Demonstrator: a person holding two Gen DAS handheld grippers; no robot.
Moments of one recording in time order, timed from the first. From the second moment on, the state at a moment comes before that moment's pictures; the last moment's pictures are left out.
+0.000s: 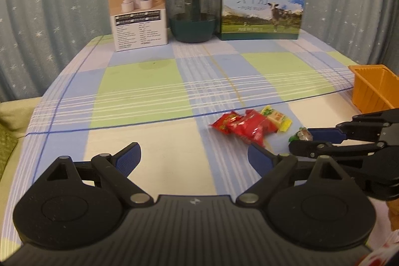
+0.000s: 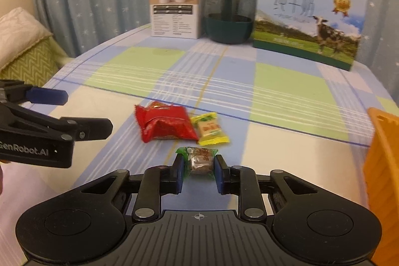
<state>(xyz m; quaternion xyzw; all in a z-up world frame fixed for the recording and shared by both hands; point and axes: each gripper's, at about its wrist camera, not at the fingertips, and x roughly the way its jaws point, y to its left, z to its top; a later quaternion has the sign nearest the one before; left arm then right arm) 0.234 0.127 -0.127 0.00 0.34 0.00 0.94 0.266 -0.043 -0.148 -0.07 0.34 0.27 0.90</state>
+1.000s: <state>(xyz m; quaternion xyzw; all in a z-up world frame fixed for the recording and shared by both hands) 0.249 0.053 -0.143 0.11 0.38 -0.12 0.91 0.261 -0.102 -0.133 0.01 0.38 0.19 0.91</state>
